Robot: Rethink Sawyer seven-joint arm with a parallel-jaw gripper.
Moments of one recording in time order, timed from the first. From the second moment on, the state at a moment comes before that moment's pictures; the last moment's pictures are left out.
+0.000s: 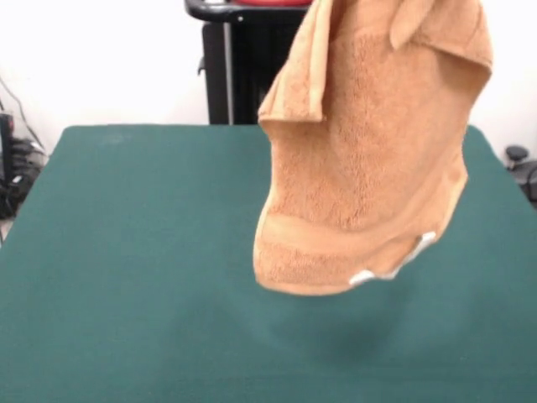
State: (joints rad) arm 0.13 -0.53 -0.39 0.81 0.17 1.41 1.58
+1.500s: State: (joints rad) arm 0.05 -0.18 -0.52 0.17 0.38 1.79 1.58
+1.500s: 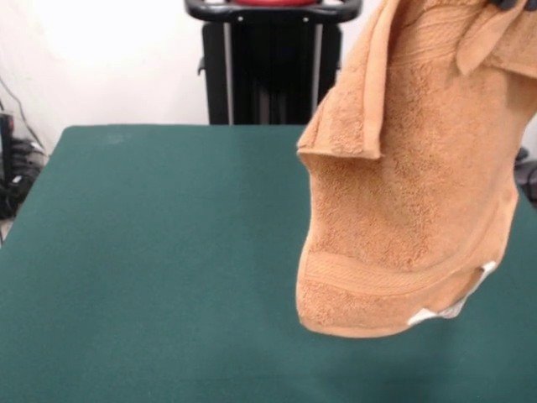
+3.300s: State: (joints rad) arm 0.15 -0.62 -0.50 0.88 0.30 1.25 1.58
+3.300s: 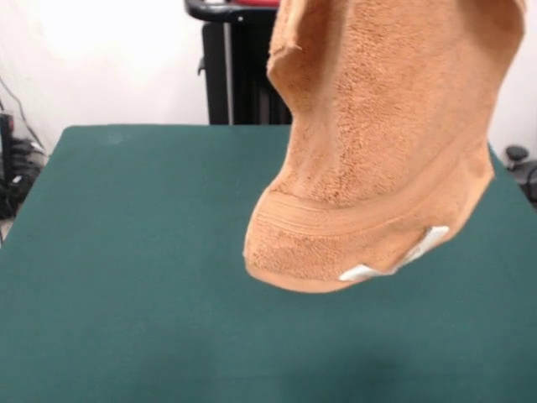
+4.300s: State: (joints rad) arm 0.22 -0.91 -0.50 1.28 0.25 1.00 1.58
